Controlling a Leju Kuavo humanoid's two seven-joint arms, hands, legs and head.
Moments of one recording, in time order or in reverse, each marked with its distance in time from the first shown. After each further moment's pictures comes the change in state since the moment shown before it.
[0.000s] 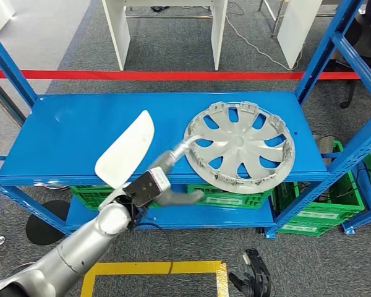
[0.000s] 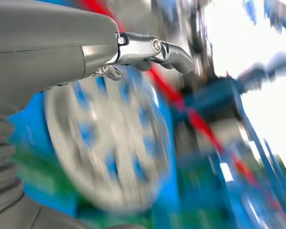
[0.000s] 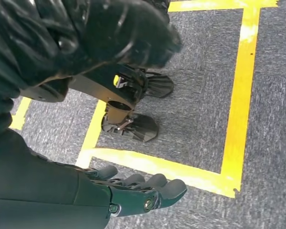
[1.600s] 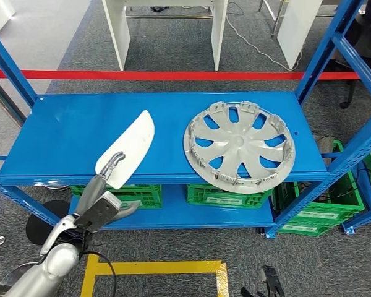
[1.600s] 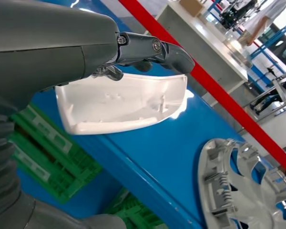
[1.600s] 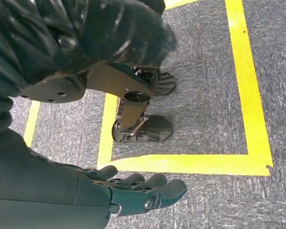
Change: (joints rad) left arm 0.373 0.230 0.269 -0.291 -0.344 0.142 0.218; right arm 0.086 -0.003 -0.154 0.001 -0.044 -0.025 -0.033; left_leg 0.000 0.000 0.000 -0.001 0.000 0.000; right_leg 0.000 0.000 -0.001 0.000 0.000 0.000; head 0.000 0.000
